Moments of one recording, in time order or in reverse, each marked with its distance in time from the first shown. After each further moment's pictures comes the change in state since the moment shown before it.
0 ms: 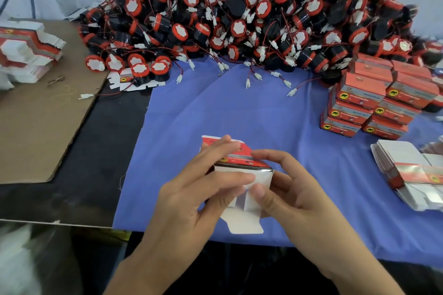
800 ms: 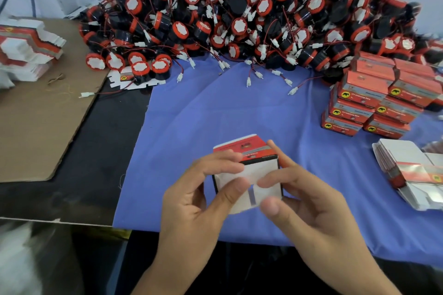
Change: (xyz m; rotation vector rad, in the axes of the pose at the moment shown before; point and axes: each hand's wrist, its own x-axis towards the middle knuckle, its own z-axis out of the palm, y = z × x) left_hand -0.004 0.017 0.021 -0.420 0.278 -0.357; right_hand -0.015 -0.002 -0.004 -0.140 0.041 -0.256
